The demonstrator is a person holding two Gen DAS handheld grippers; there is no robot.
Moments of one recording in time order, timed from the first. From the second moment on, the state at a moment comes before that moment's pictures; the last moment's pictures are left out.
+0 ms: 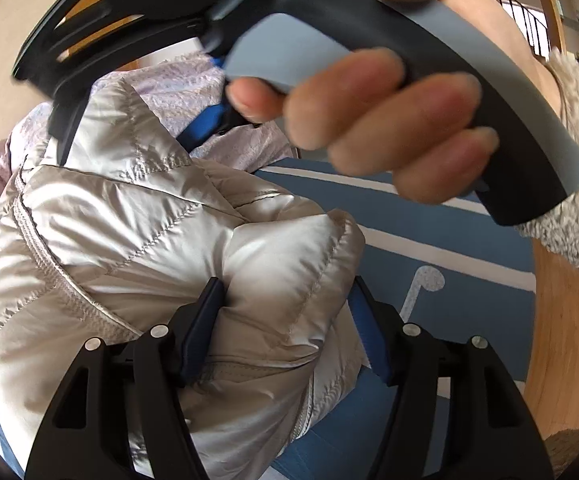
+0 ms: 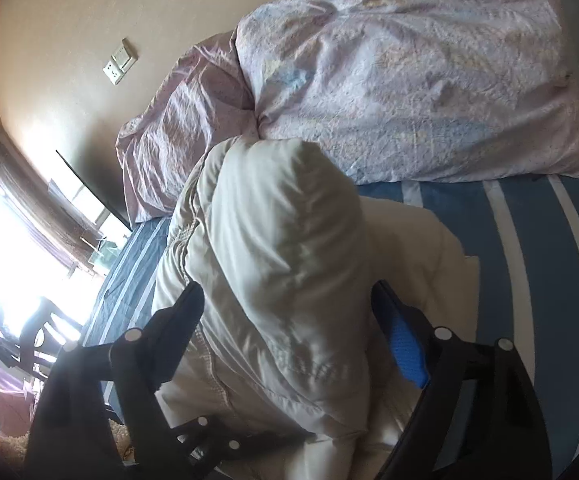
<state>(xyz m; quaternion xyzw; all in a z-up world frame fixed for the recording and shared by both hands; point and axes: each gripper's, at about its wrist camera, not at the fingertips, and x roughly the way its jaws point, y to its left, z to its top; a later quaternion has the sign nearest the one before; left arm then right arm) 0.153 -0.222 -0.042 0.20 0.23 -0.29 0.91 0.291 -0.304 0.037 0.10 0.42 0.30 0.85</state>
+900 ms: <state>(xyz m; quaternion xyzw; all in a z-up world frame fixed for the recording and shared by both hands) 0.211 -0.075 0.068 0.05 0.26 -0.18 0.95 0.294 -0.357 -0.022 0.20 0.42 0.25 0.85</state>
